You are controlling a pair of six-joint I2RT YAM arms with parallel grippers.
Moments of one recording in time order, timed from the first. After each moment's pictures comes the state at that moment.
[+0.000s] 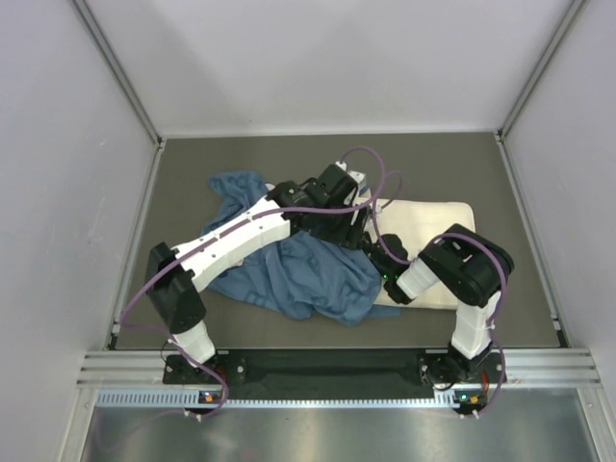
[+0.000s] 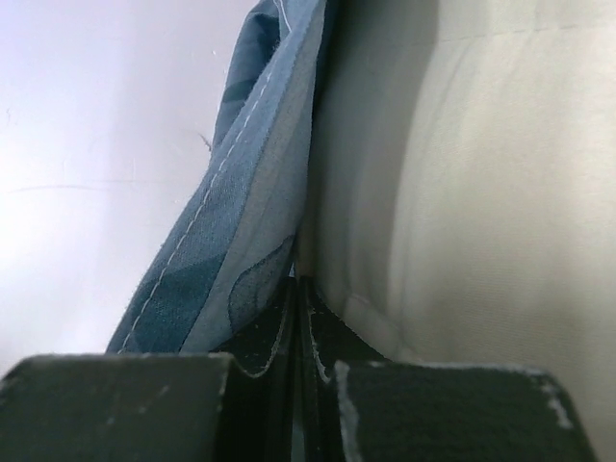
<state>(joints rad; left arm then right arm) -0.87 1.73 1.65 -0.86 0.04 -0.45 0.70 1.87 0.49 1.32 -0.25 1.20</state>
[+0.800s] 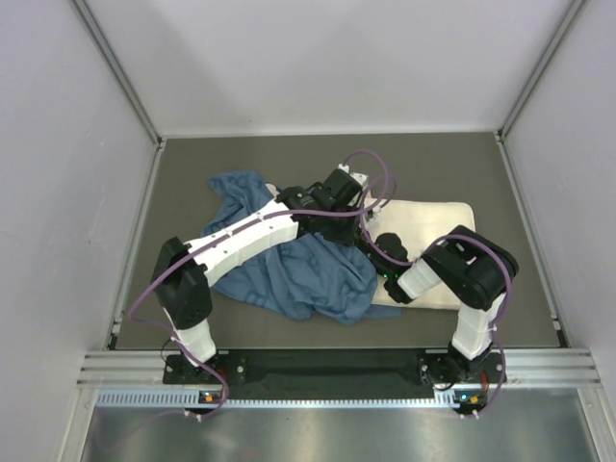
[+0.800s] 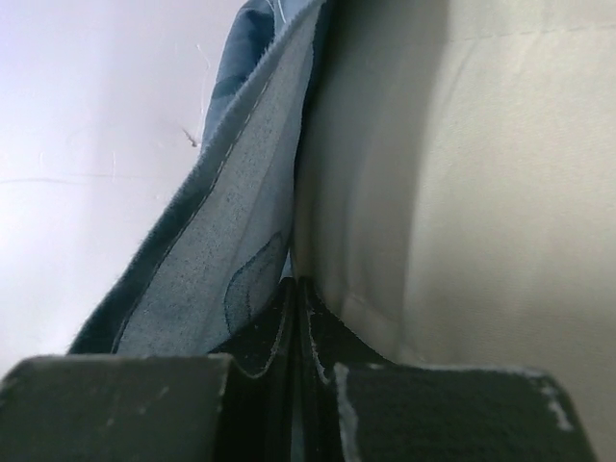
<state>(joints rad) -0.88 1.76 1.59 -0.73 0.02 -0.48 0.70 1.84 0.49 1.25 -0.24 1.14</state>
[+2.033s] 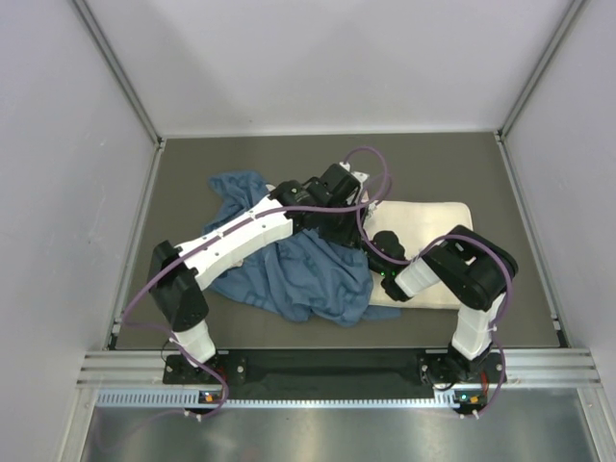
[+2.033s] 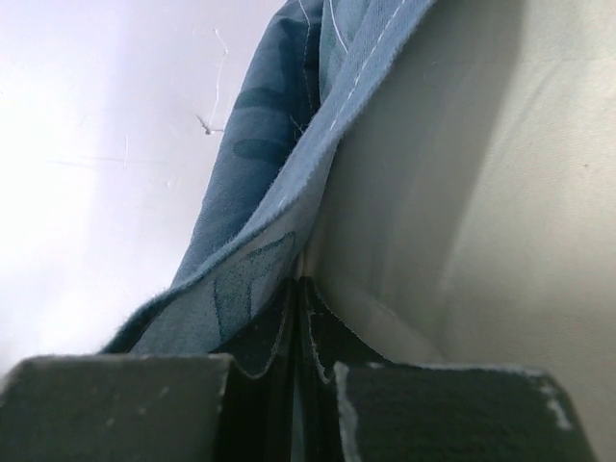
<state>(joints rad) -0.89 1.73 1.66 -0.85 0.09 -0.46 0.71 1.84 0.52 1.25 -0.27 1.13</state>
